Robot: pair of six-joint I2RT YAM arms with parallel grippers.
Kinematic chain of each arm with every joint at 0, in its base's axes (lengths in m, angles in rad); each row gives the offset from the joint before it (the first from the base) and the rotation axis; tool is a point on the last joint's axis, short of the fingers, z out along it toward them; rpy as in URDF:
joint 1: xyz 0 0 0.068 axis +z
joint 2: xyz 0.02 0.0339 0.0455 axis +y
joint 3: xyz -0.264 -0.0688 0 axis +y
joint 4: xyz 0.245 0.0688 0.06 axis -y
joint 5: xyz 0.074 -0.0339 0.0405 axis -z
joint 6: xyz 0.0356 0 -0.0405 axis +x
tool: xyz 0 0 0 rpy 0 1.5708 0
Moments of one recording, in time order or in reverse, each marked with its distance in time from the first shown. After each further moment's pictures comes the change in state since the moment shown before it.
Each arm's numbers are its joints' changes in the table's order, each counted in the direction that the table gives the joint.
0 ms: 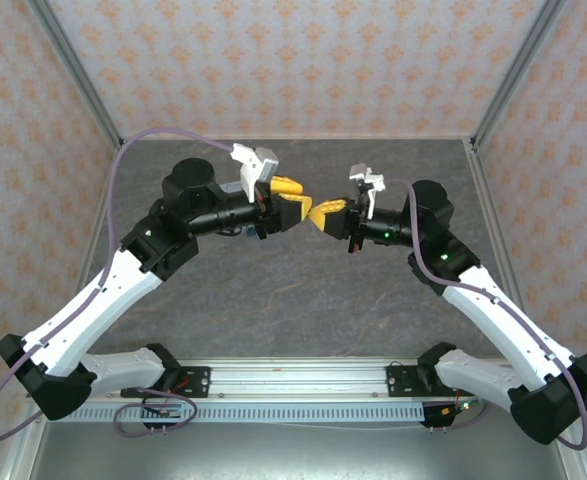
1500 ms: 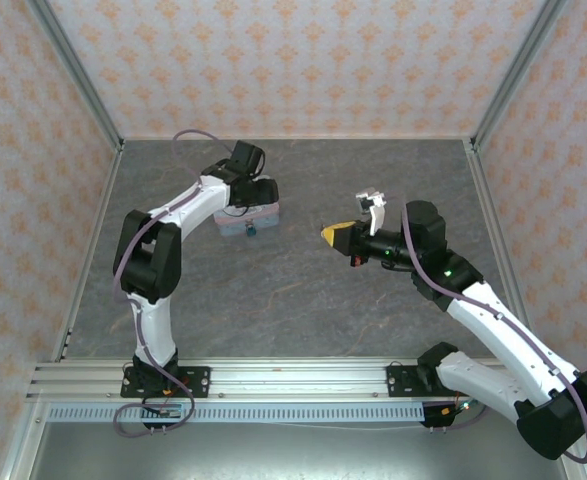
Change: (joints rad) left arm 0.302 0.819 -0.238 -0.290 -0.442 -0.207; right arm 0.000 -0.099 0.136 -0.212 0.233 0.079
